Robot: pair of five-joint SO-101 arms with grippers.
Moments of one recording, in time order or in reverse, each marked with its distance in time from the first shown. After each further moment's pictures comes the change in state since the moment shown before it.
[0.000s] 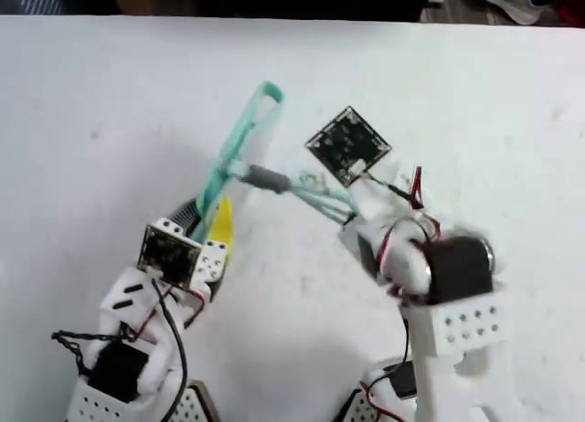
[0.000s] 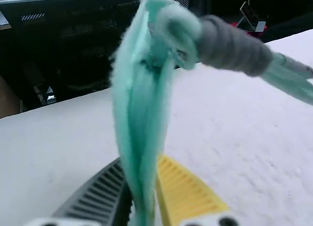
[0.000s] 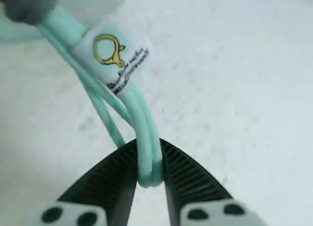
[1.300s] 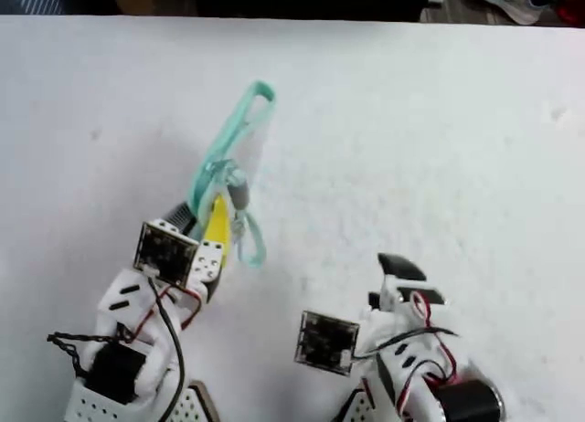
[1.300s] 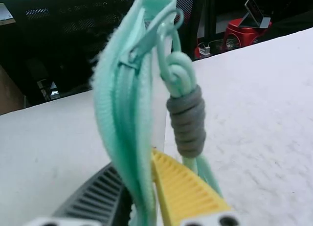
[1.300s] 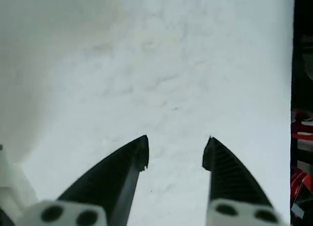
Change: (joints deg) left arm -0.6 0.0 -0.5 0.8 0.4; right arm -2.5 -47.0 31.5 5.5 38.3
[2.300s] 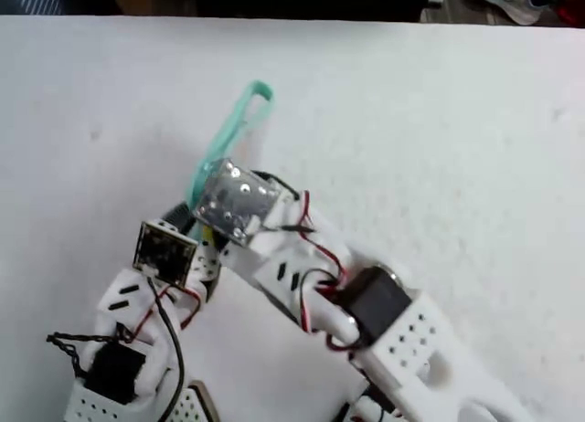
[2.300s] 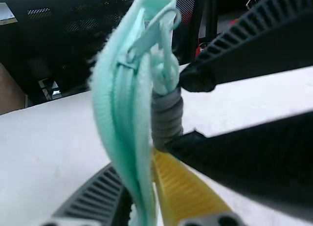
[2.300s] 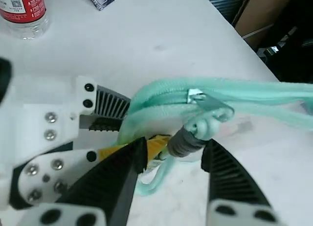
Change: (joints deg) left arm -0.2 0.0 0.0 0.0 0.0; right arm -32.2 46.6 -23.7 -37.1 -49.7
